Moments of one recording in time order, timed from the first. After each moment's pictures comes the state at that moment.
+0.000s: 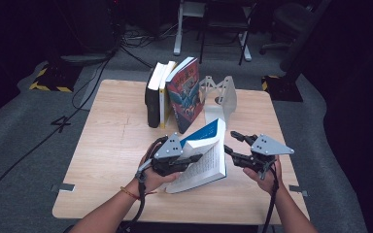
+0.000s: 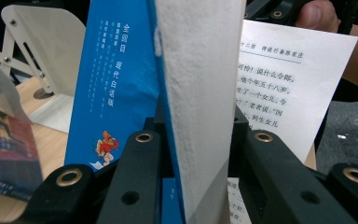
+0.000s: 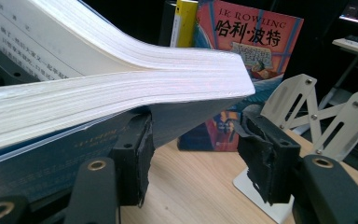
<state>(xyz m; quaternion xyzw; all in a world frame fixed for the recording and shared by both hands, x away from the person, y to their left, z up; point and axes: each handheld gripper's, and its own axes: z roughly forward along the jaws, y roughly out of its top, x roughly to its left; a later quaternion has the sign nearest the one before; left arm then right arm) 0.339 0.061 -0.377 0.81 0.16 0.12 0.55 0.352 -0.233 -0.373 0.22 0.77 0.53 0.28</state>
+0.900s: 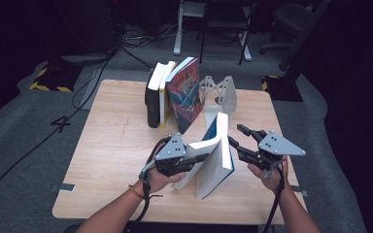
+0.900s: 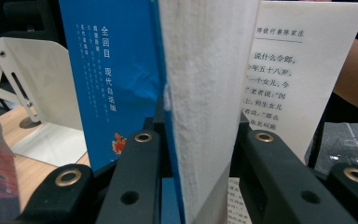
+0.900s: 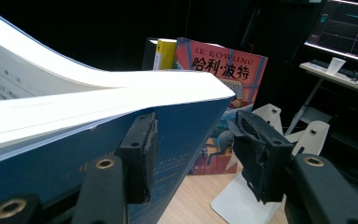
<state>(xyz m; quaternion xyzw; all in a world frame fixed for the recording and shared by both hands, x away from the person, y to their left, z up) 0.337 0.055 -0.378 0.78 0.15 0.11 0.59 0.341 -0.234 -0.346 0.22 0.74 0.55 0.32</state>
